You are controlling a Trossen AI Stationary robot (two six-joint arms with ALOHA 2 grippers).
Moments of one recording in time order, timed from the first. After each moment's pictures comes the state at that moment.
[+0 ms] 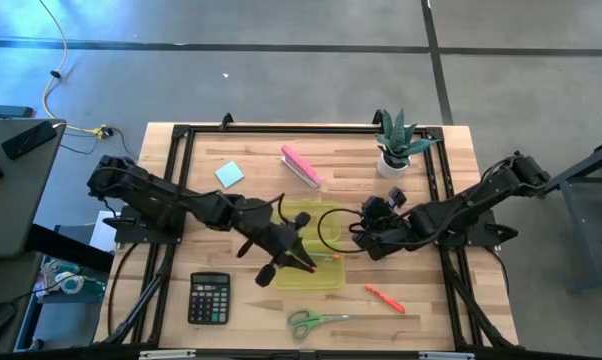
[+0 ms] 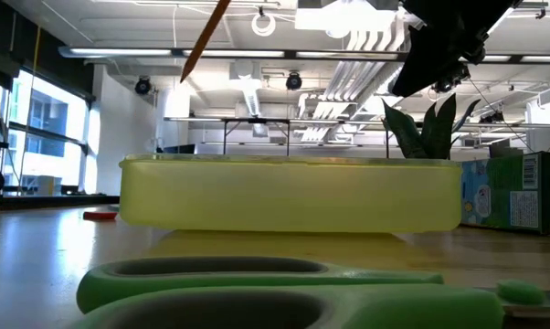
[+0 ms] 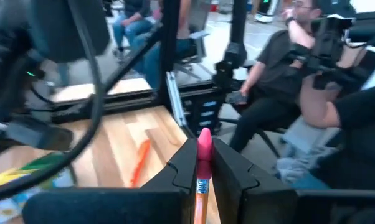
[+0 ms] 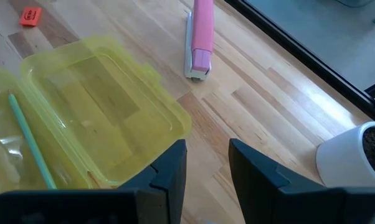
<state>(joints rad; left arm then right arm) -0.14 1.55 1.15 0.14 0.30 -0.06 0.41 1.37 1.00 -0.84 0.81 0.91</state>
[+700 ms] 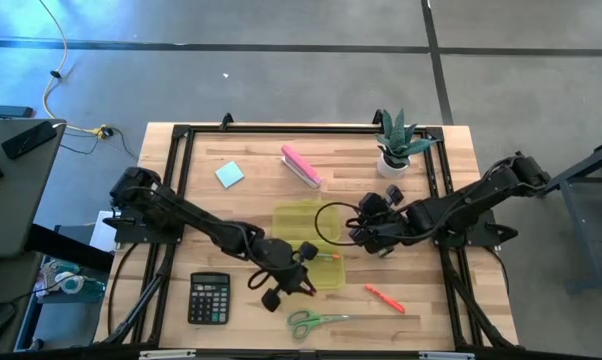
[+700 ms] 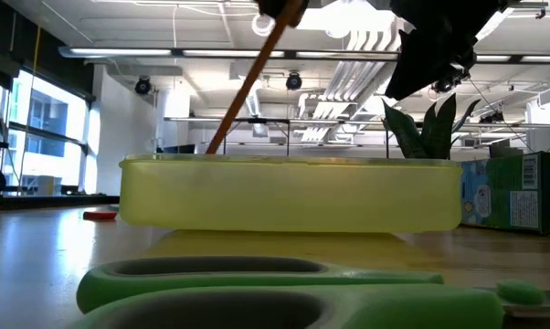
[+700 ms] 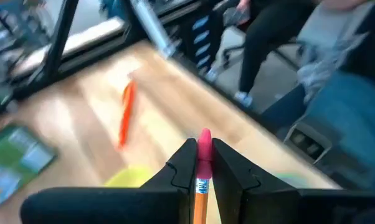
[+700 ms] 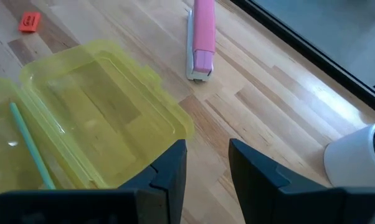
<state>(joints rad) -0.25 1.76 1.14 0.10 0.15 0.27 0.36 1.37 1.00 -0.79 0.77 0.87</state>
